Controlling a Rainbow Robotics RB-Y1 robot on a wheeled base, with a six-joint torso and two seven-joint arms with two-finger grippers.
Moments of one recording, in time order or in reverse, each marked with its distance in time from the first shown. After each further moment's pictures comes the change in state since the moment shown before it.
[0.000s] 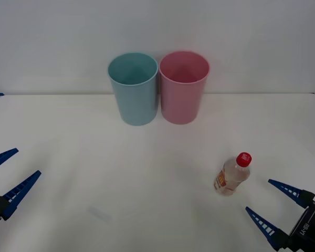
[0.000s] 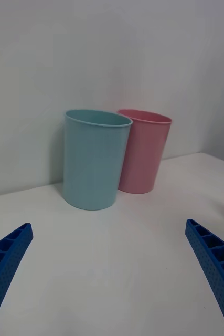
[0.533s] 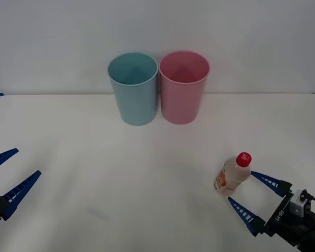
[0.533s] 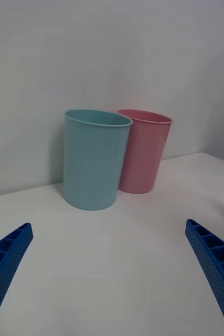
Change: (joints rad) right arm -0.106 0.017 0.103 0.076 -0.001 0.078 0.050; left arm 0.000 0.000 0.000 0.000 0.000 0.000 0.000
